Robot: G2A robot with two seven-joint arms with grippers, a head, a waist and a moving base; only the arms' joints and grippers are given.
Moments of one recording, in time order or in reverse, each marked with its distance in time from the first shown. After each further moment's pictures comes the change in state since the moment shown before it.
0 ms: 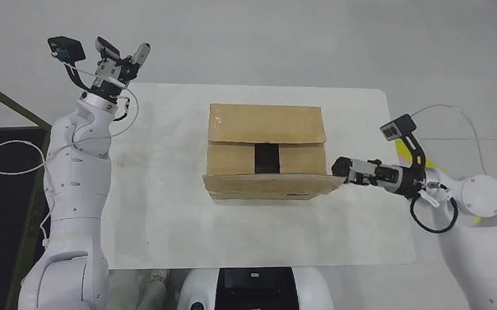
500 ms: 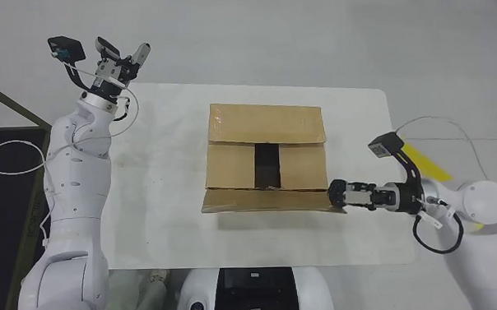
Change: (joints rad) left arm 0.000 0.000 0.000 0.000 0.000 0.000 0.000; right arm -0.037 0.023 -0.004 -0.088 -0.045 0.019 0.148
